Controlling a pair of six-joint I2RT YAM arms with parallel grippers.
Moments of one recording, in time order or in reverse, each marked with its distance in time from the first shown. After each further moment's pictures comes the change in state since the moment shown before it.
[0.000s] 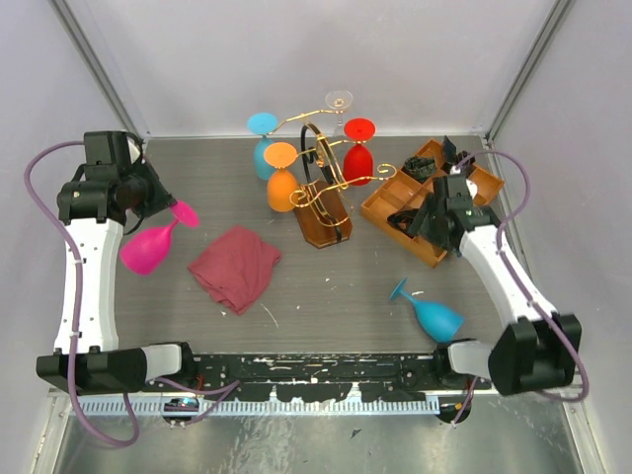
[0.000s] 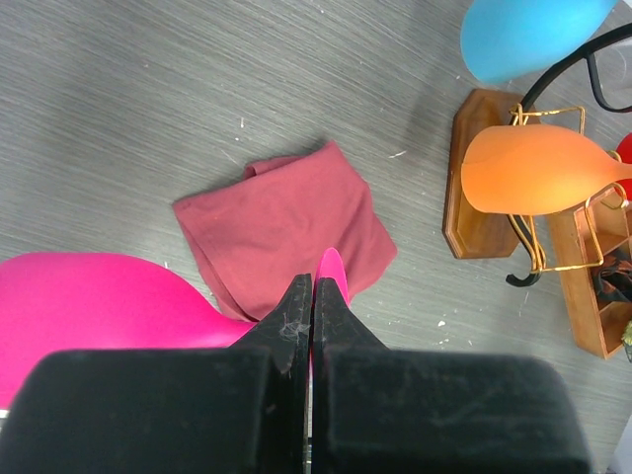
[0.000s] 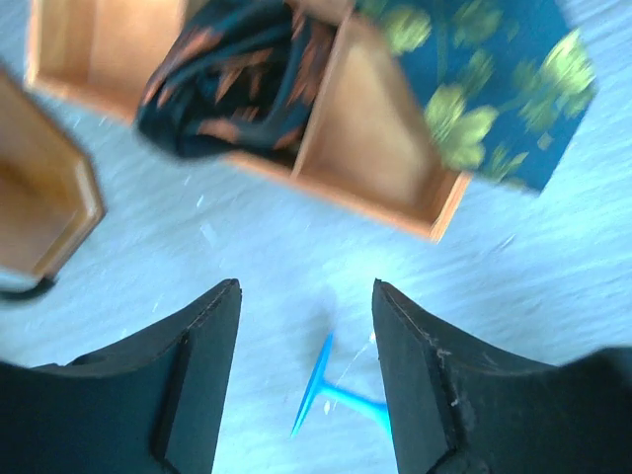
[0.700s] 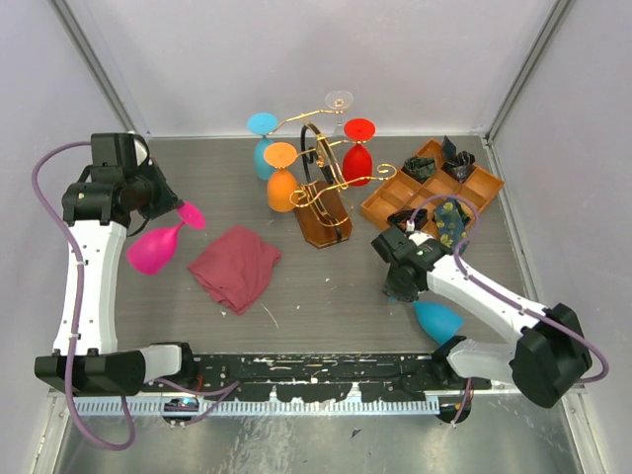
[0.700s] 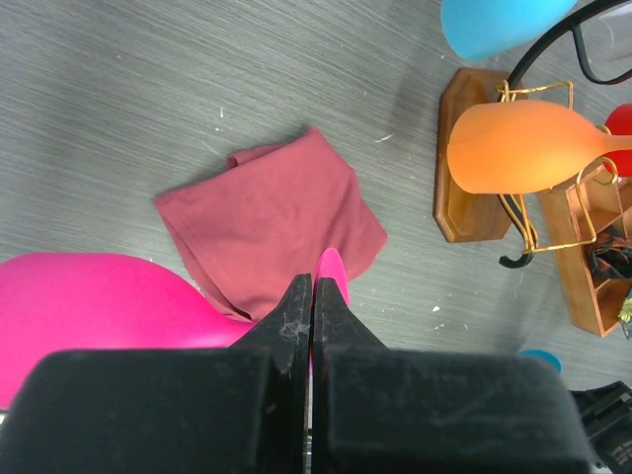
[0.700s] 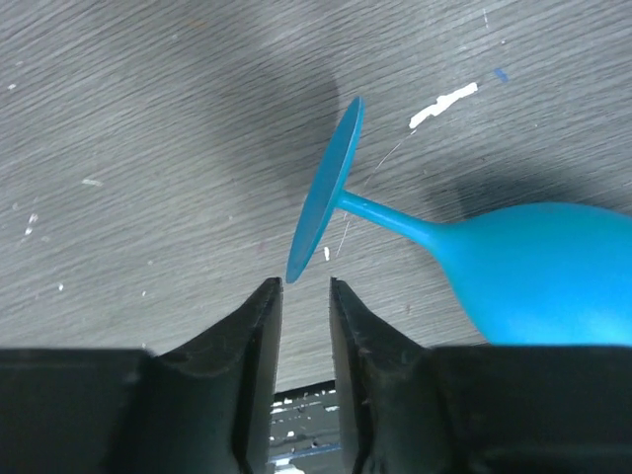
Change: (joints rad) left arm -0.040 -0.010 -0.018 0.007 0.018 -0.003; right arm 0.526 -0.137 -0.249 -0.216 0.110 0.444
